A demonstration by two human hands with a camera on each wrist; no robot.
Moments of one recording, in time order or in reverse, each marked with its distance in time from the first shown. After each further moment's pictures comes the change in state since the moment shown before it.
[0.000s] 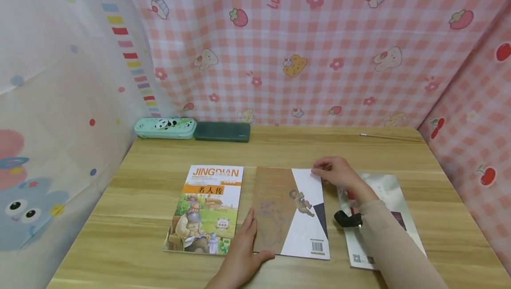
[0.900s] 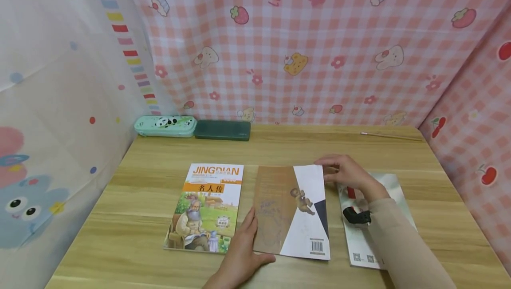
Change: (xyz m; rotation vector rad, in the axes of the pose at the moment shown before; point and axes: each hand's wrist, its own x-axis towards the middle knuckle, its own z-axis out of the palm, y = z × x) left_hand 0.002 0.002 0.000 0.009 -0.022 -0.018; right_hand -0.006 0.011 -0.022 0.085 -0.126 -0.267
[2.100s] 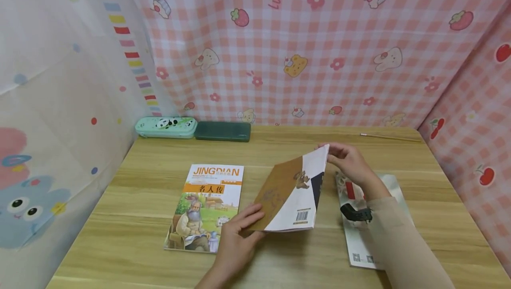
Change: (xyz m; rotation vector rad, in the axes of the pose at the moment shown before) left_hand 0.005 0.017 -0.020 -0.418 0.299 0.123; right_hand 0.004 -0.024 -0.007 0.383 0.242 -0.073
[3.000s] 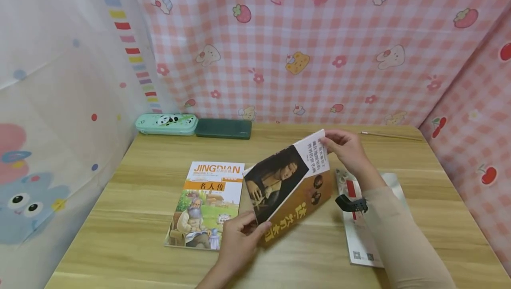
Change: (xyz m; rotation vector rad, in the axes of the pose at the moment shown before) left_hand 0.000 0.008 0.006 -0.073 0.052 0.085; right_hand 0.022 -0.027 0.014 0.056 0.205 0.018
